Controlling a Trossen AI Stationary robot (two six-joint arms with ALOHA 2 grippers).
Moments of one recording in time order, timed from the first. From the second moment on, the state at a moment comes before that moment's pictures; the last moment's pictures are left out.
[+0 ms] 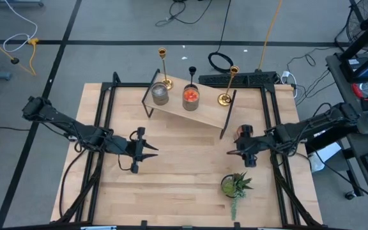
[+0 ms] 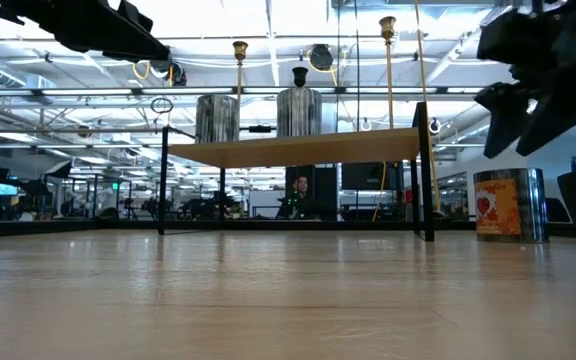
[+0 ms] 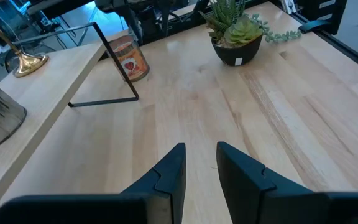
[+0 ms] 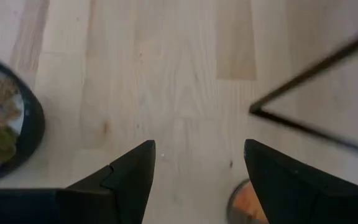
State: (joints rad) left arm -0.38 0.99 0.58 -0.03 -0.31 0.14; right arm 0.30 0.92 0.60 -0.68 0.24 0.23
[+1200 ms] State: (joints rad) left arm -0.38 0.99 0.58 -0.03 -0.31 0.17; right arm 0.32 0.97 0.70 -0.85 0.38 0.68
